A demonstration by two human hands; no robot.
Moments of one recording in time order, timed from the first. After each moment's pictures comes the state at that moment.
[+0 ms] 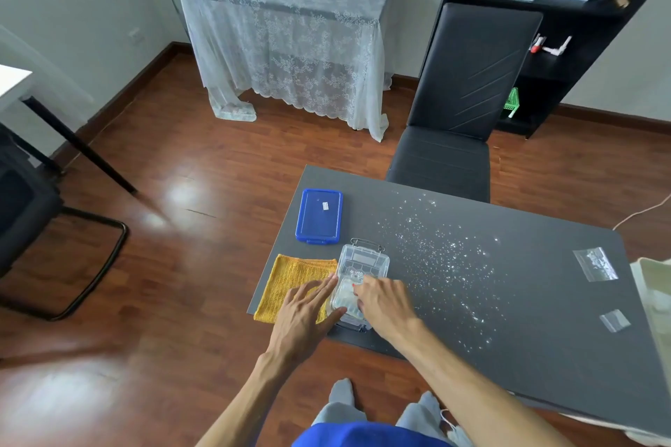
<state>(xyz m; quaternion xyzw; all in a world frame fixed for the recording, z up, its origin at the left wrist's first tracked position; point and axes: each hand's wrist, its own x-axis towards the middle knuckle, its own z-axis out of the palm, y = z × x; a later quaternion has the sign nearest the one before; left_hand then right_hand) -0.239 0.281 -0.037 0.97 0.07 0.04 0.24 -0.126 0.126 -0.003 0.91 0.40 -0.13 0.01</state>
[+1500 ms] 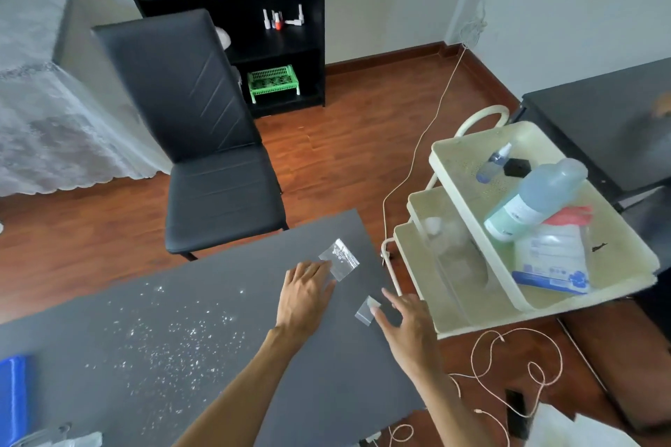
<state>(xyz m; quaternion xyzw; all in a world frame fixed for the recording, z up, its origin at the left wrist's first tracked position) 0.083 -0.133 -0.053 0.96 -0.17 -0.04 0.23 -0.012 -0.334 -0.062 0.92 -0.17 0.03 -0.34</state>
